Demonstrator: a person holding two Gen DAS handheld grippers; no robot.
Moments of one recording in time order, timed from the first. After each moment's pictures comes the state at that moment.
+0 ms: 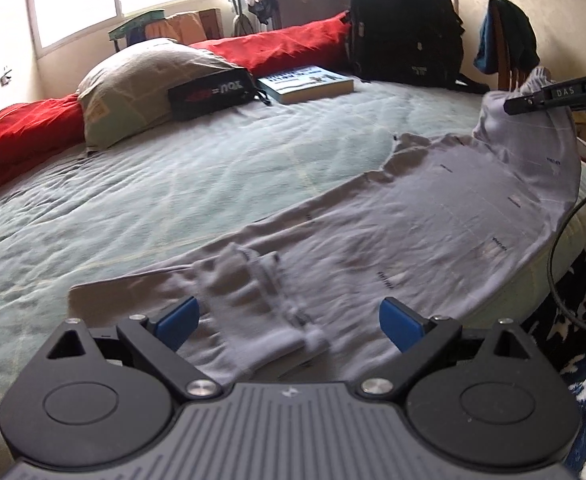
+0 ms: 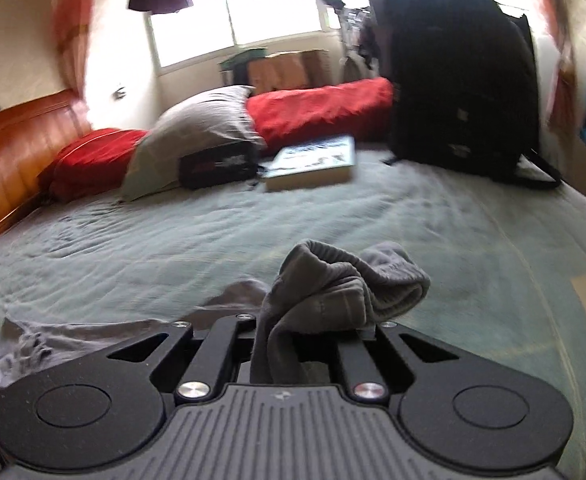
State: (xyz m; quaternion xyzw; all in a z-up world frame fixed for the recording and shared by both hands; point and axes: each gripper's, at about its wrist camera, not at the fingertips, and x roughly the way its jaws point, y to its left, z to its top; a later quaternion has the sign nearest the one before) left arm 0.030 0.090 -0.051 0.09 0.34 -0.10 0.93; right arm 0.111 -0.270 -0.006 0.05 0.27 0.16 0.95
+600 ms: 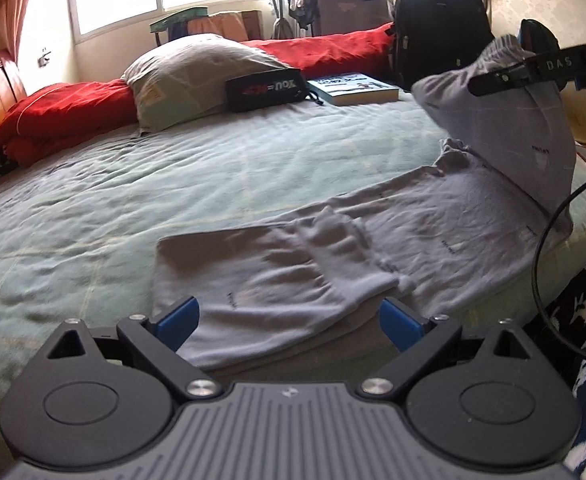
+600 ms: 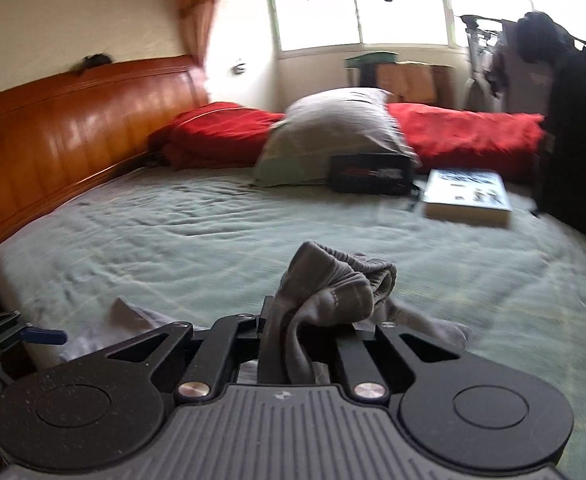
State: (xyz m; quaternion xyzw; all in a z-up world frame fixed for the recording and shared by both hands) left arm -0.005 0.157 -0.050 0.07 0.33 -0.06 0.94; right arm 0.091 -0.124 0.032 -0.02 0.26 0.31 0.91
